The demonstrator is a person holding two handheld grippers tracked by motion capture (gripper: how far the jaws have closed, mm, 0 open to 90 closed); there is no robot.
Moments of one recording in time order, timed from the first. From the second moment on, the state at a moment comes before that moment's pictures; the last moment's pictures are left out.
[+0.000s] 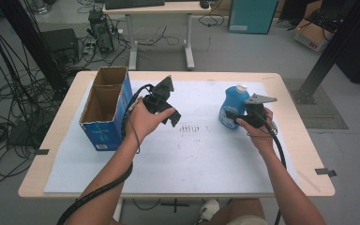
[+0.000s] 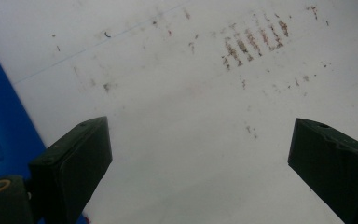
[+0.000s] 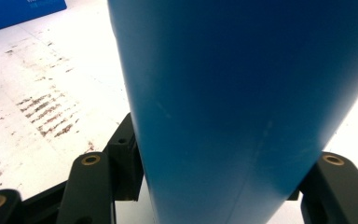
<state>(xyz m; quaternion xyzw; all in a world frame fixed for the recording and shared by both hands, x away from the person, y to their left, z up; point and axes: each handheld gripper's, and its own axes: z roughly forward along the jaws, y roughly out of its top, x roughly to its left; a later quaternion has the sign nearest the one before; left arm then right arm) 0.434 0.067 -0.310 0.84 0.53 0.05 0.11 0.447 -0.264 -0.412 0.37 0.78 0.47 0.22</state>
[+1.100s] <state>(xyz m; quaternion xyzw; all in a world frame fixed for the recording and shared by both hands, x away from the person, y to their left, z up) 0.433 0.064 -0.306 0.84 0.53 0.05 0.11 0.448 -0.264 -0.412 0.37 0.78 0.47 0.22</state>
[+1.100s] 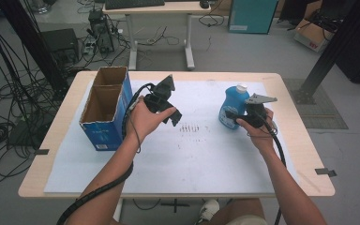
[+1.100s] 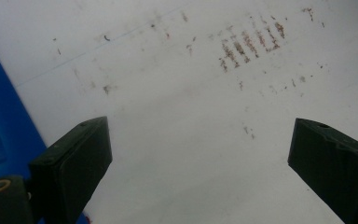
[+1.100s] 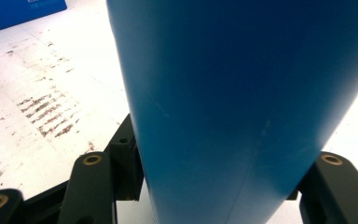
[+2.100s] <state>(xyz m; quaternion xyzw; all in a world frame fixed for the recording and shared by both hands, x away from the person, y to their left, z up) 0.434 0.062 -0.285 0.85 0.51 0.05 0.11 0.449 -0.263 -0.409 0.37 0.78 0.46 0.21</state>
